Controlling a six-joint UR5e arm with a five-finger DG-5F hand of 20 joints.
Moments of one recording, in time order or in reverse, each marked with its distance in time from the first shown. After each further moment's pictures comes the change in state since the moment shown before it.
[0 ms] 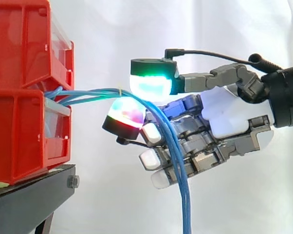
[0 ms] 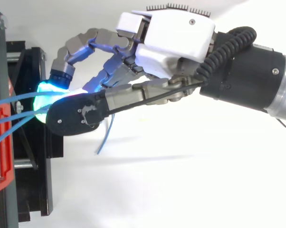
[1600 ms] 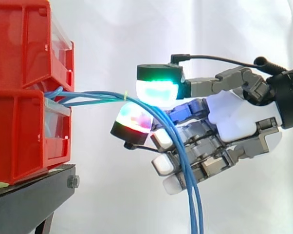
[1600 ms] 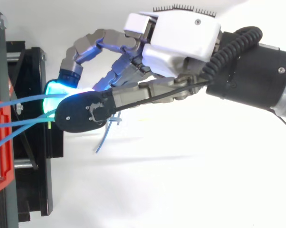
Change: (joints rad) arm 0.000 0.009 -0.002 -0.054 0.001 0.015
